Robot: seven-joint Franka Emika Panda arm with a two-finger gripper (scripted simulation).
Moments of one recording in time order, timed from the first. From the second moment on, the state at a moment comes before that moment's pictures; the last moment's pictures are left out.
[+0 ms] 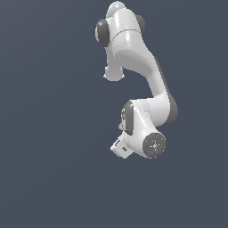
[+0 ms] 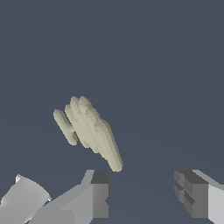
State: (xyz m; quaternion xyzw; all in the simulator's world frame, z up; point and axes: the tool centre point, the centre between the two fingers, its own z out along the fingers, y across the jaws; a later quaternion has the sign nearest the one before) arm 0.016 0.051 0.087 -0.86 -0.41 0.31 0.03
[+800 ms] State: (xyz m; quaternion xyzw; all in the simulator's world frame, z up) arm -0.003 0.073 0.057 -0.73 -0.54 0.42 0.04
